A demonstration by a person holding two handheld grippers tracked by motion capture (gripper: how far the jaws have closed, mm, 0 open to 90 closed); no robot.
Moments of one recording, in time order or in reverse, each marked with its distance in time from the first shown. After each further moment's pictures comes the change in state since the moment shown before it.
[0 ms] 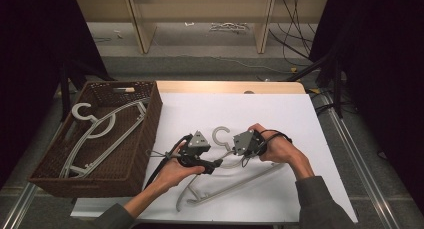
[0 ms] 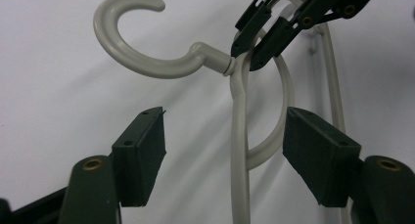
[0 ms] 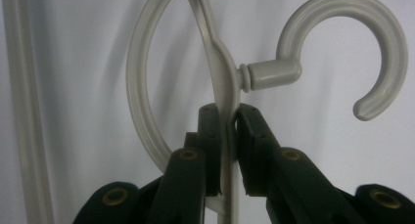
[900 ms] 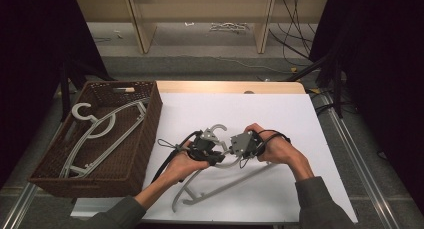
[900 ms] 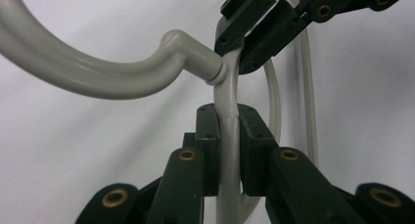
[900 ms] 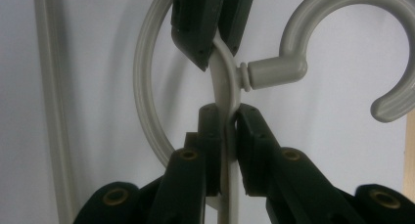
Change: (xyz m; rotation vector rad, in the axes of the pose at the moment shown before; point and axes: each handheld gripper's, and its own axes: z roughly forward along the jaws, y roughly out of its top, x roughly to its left) left arm 0.000 0.020 0.013 0.138 -0.074 0.013; right arm 0.001 0.013 -0.008 -0.026 -0.041 -0.051
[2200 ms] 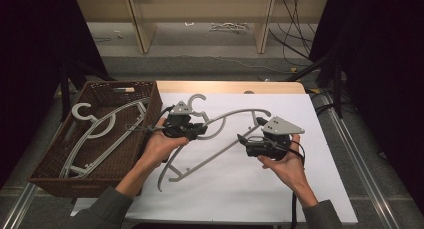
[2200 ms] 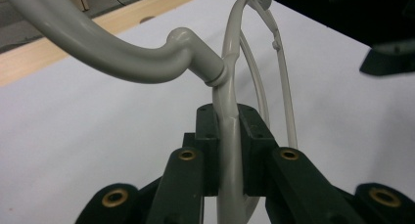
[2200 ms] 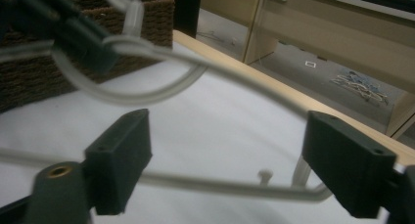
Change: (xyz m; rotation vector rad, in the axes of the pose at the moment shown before) left arm 0.037 0.029 -0.080 -0.222 0.139 -0.075; right arm 0.041 -0.011 -0.056 -0.397 -0.551 0.987
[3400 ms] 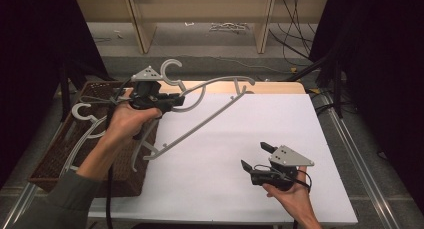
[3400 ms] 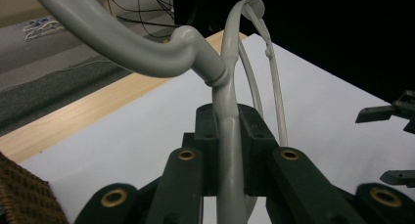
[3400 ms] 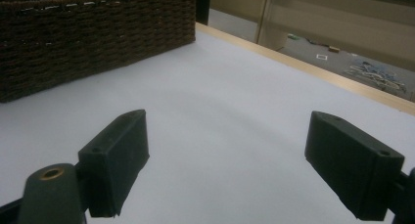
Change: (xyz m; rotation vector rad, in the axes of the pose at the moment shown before) left arm 0.029 0.055 -0.092 -0.093 0.068 -0.031; right arm 0.031 -0.046 -0.037 -0.023 0.032 0.041
